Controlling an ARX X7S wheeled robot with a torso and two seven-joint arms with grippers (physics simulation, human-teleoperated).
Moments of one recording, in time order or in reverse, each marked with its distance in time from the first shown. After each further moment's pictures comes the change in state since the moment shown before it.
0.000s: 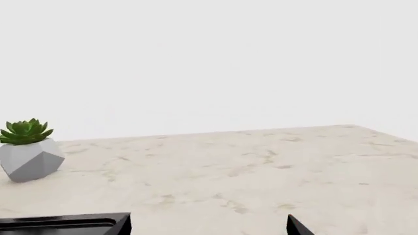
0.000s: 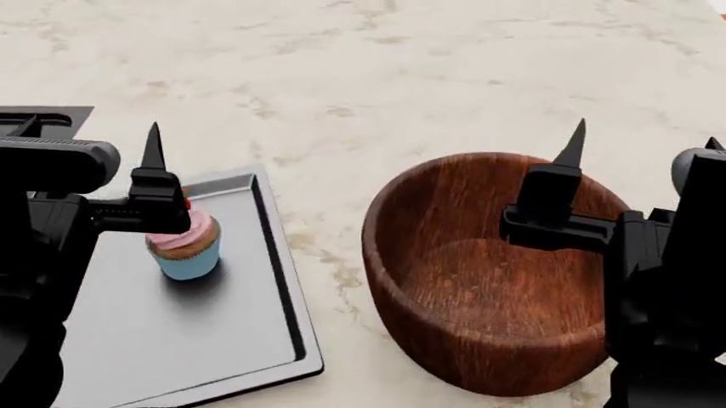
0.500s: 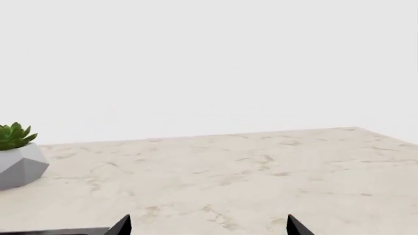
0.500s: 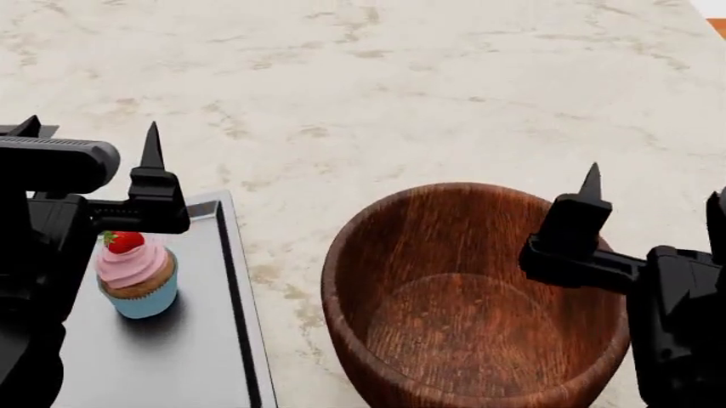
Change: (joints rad) left arm -0.001 -0.011 0.011 0.001 -0.013 0.003 -0.019; right arm 0.023 -0.014 0.224 -0.110 0.257 0.325 0.062
